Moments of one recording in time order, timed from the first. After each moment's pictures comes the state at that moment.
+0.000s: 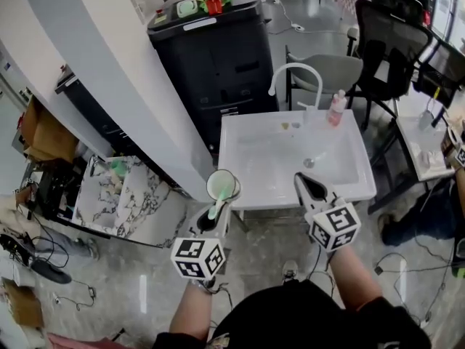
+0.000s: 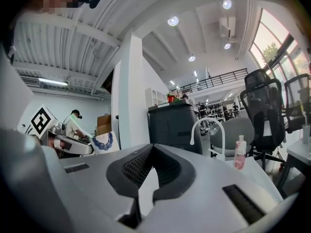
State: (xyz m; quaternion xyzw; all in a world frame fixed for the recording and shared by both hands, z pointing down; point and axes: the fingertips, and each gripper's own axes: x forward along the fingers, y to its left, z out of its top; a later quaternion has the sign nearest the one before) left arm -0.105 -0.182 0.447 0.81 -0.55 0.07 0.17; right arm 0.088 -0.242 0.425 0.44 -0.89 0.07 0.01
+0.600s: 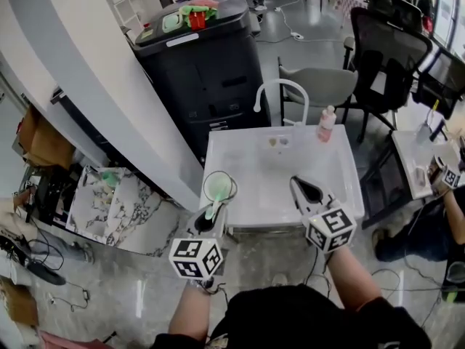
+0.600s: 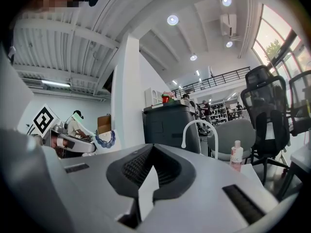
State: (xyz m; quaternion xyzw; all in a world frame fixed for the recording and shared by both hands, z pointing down) left arm -0.032 -0.244 0.441 0.80 -0.57 0.06 0.16; right arm 0.159 -0.304 0.421 0.43 -0.90 0.06 0.01
